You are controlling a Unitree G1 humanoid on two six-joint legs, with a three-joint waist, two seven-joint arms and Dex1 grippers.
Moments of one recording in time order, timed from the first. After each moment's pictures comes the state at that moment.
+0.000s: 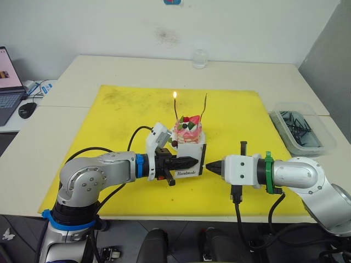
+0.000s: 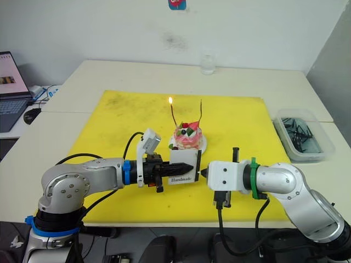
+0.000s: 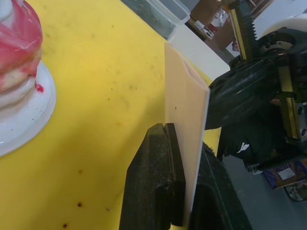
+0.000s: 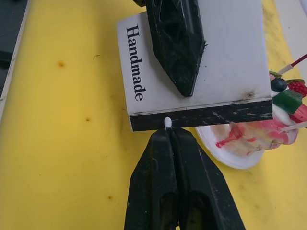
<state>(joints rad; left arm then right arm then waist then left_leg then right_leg) -0.45 0.52 0.03 -0.43 -1.09 1.26 -0.46 -0.33 -0.82 0.30 -0.78 0.05 0.59 0.89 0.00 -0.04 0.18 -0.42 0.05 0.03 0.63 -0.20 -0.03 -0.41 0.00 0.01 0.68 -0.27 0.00</state>
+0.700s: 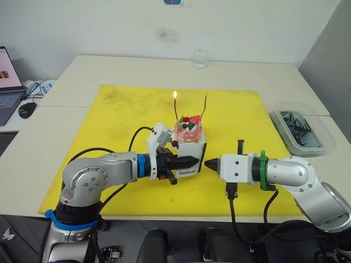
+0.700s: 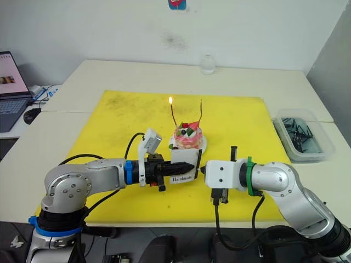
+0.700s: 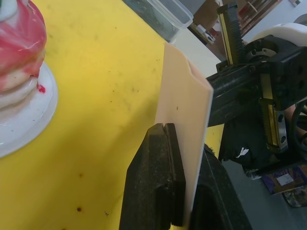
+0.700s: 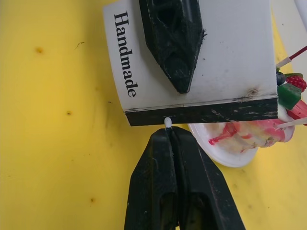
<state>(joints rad) -0.45 0.50 0.03 -0.42 -1.10 1.26 -0.42 -0.34 -0.78 0.34 -0.71 -0.04 0.54 0.88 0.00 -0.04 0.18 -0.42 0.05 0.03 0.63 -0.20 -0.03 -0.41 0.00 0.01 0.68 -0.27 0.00</state>
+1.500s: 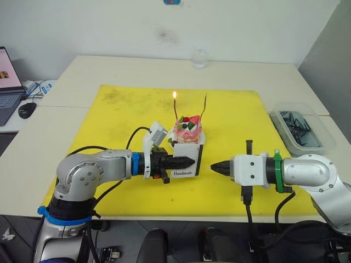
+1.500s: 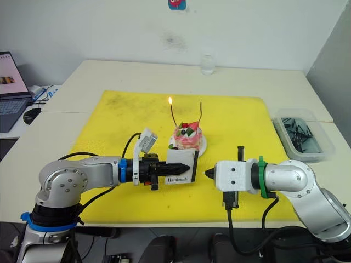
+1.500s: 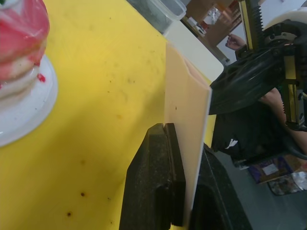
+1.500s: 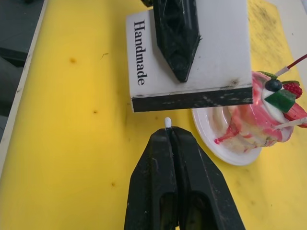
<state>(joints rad) -0.47 0.57 0.03 -0.34 -1.10 1.29 -0.55 -0.30 -0.85 0.20 -0.78 0.11 0.54 0.97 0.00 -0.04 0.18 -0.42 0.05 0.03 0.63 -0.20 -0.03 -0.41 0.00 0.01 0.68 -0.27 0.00</state>
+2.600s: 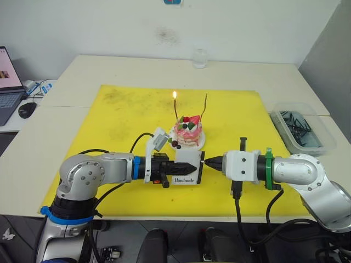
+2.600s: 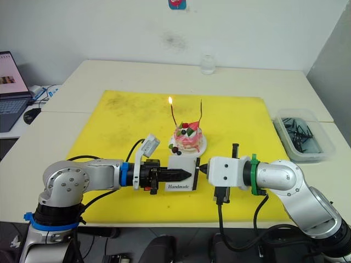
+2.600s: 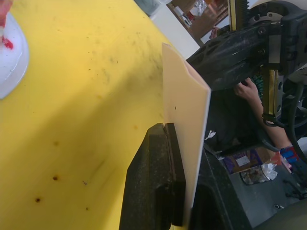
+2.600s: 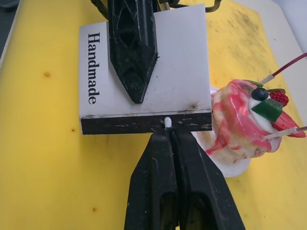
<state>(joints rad) -0.46 0.54 0.03 -0.33 -1.13 1.34 -0.55 -0.34 -0.79 0.27 -0.74 0.06 0.54 0.89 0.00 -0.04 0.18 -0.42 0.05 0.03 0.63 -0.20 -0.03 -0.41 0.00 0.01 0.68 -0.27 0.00</state>
